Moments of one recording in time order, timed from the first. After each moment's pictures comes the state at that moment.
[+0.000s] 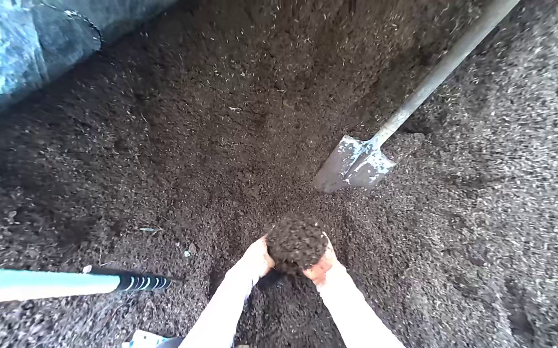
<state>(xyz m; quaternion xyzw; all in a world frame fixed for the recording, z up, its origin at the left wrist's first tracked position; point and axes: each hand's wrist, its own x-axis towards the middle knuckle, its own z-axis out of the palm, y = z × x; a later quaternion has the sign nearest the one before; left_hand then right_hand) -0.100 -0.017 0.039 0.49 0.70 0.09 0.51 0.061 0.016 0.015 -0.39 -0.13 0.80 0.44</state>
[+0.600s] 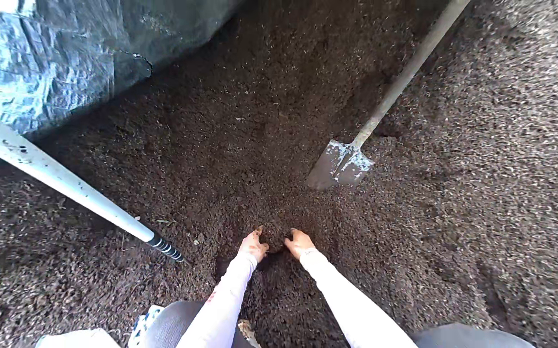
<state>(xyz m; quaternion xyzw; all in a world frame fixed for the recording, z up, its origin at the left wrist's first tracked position) -0.089 -0.058 0.004 0.42 0.76 0.18 0.46 0.066 0.013 0.010 -0.58 -0.70 0.41 -0.09</state>
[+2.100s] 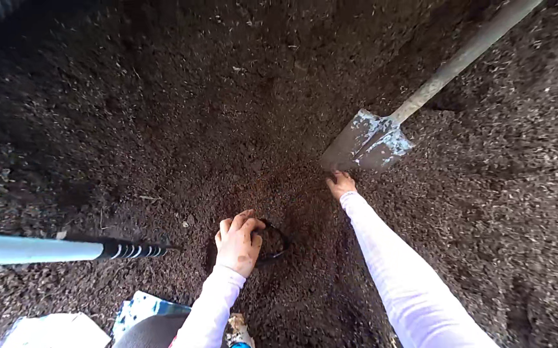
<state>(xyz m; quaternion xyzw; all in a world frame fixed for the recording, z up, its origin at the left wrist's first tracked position) -0.100 -0.060 0.024 0.50 0.79 0.20 0.29 0.119 0.219 -0.056 -0.63 -0.72 0.27 0.00</state>
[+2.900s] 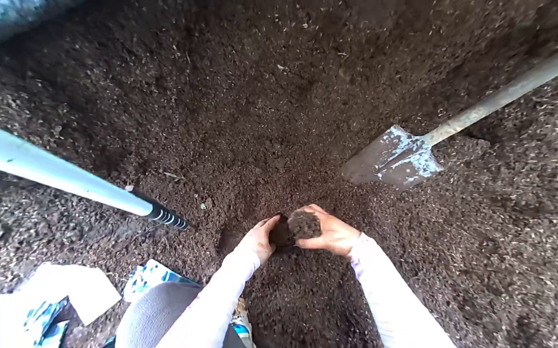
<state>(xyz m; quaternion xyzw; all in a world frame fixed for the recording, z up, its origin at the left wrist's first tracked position) -0.110 -0.071 0.008 0.46 0.73 0.14 0.49 0.055 0.057 0.067 -0.31 -0.79 0.52 -0.09</state>
